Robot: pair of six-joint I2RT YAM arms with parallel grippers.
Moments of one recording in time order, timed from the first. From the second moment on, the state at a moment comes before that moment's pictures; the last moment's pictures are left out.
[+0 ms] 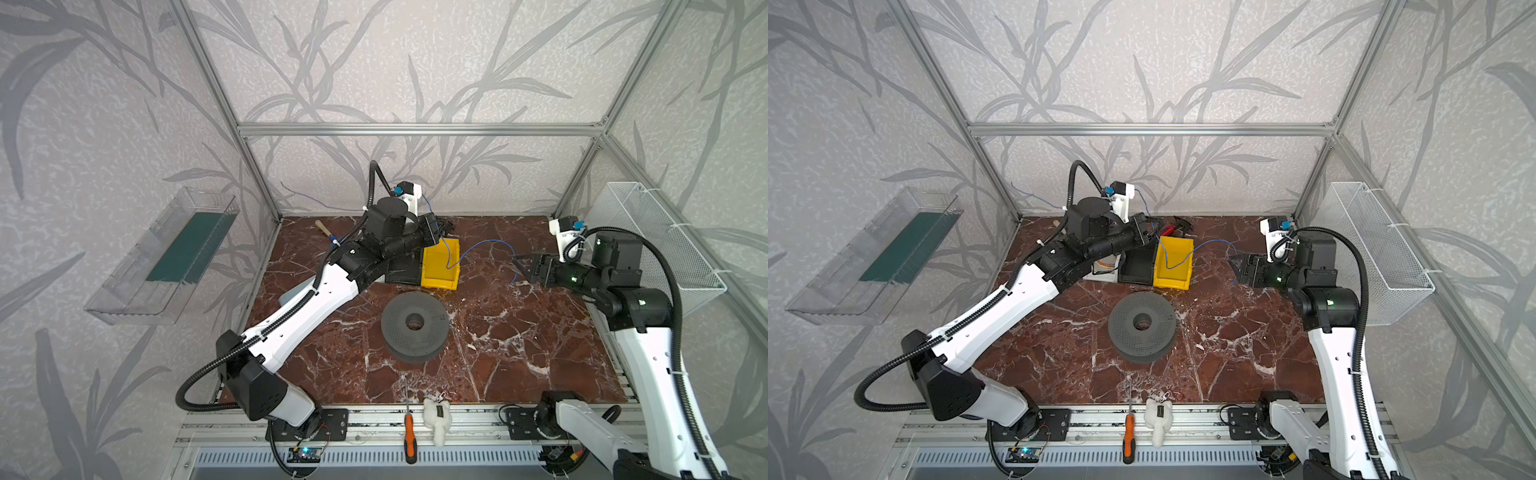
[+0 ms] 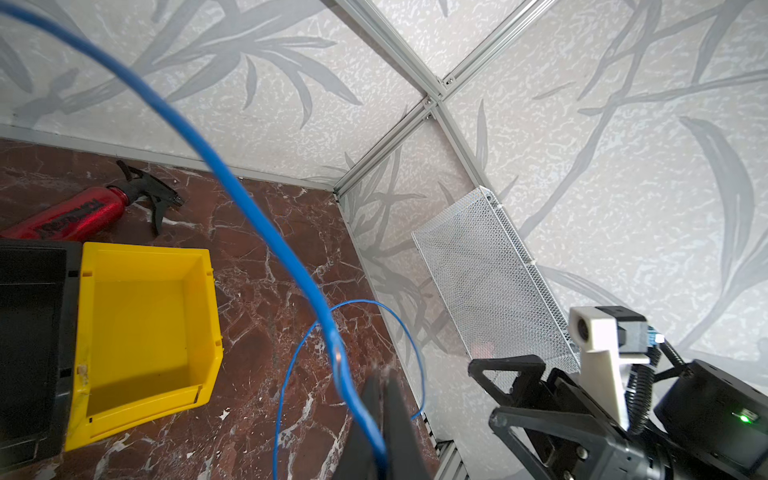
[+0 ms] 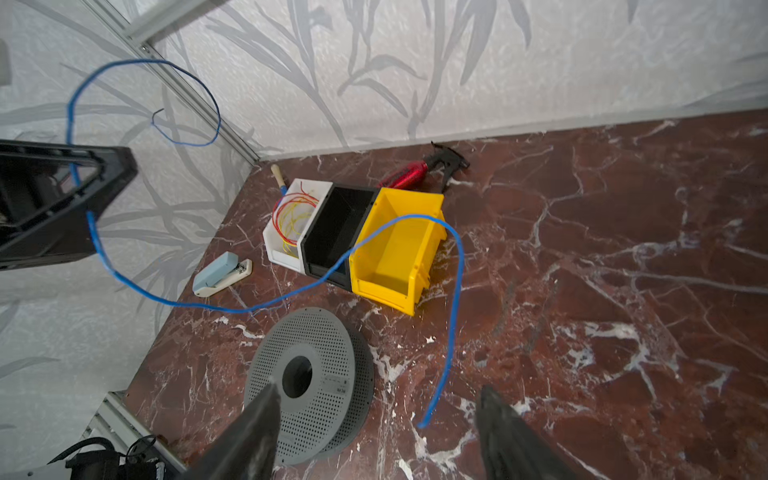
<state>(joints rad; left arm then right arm) -0.70 1.51 1.56 -0.26 0.18 -0.79 -0.01 1.00 1.26 -0.87 -0.52 0.16</state>
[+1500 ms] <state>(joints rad) -0.73 1.40 1.62 -0.59 -0.10 -0.53 -0.28 1.44 0.98 -0.48 -0.33 0.25</state>
